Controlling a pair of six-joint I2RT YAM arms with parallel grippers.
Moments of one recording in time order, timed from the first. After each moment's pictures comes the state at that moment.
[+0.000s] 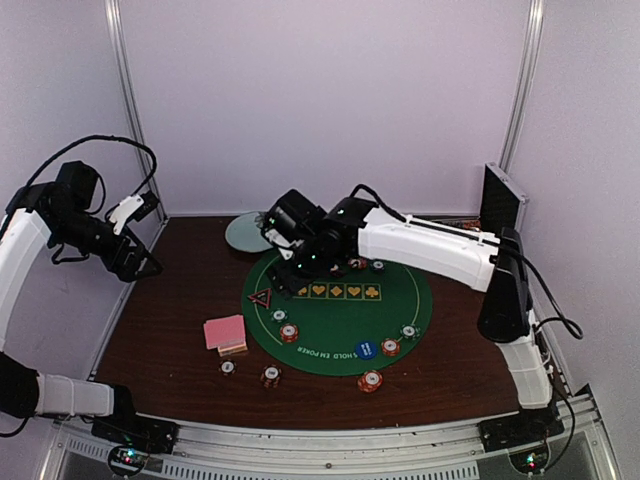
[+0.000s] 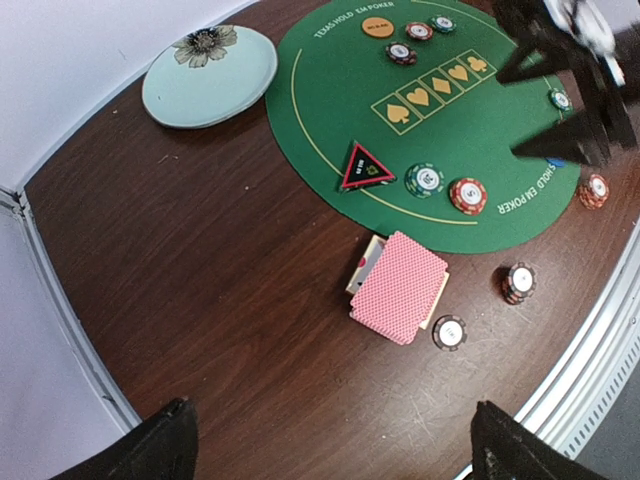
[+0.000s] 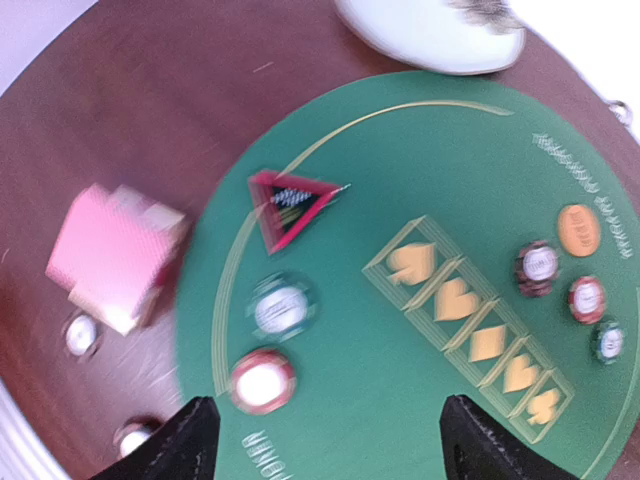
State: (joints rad) left arm 0.03 1.15 1.35 -1.25 0.46 0.64; right arm 1.01 2.24 2.19 -0.91 0.20 0.21
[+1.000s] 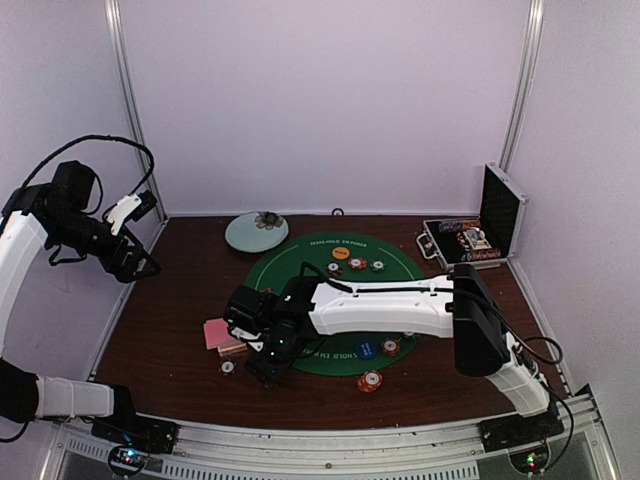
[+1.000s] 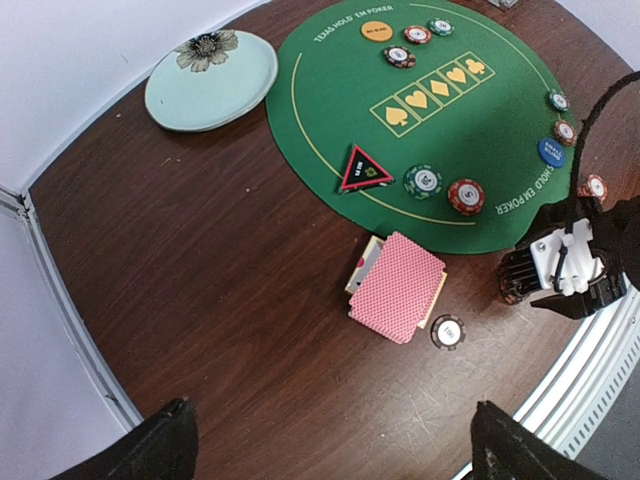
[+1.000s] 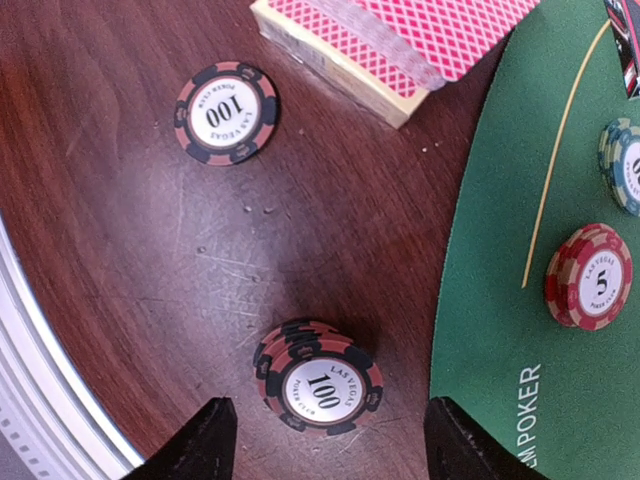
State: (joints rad) left arm 0.03 1.12 1.35 -1.26 0.46 0.64; right arm 1.26 2.36 2.09 -0.95 0.06 0.24
